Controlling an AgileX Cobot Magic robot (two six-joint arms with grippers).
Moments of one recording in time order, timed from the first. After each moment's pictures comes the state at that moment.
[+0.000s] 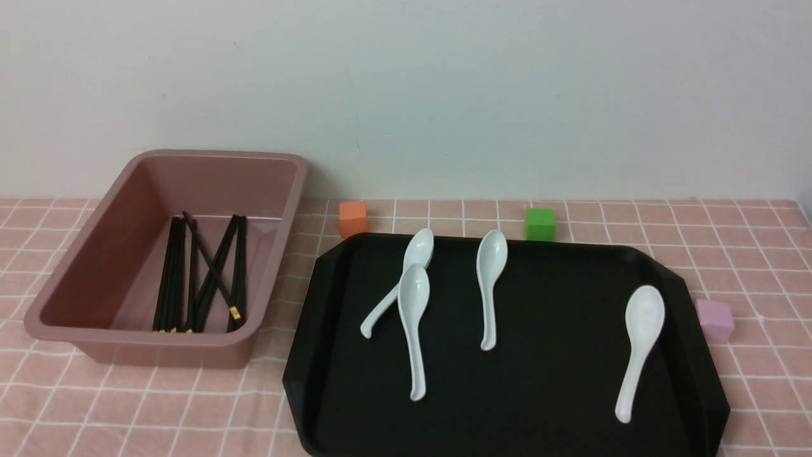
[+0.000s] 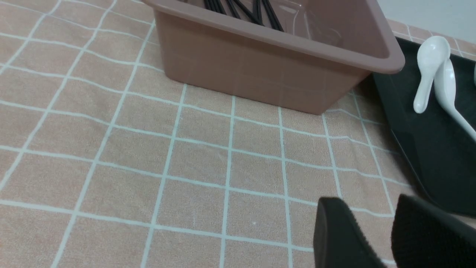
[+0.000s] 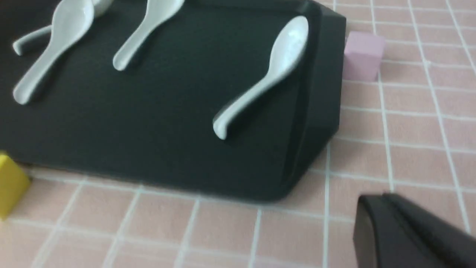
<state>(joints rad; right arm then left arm) 0.19 0.00 0.01 -0.05 0.41 0.16 -0.10 -0.01 0.03 -0.08 0.39 -0.28</state>
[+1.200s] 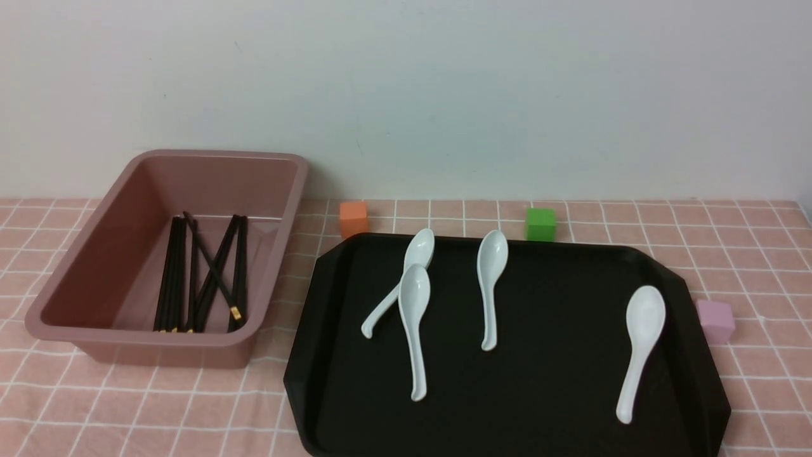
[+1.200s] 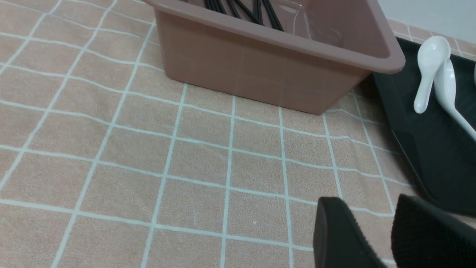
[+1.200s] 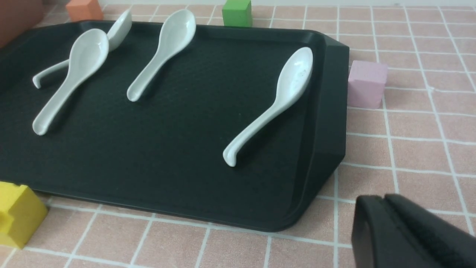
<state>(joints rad) 0.19 -0.01 0.01 -0.03 0.40 0.16 -0.10 -0.01 0.03 -0.08 0.39 -0.28</state>
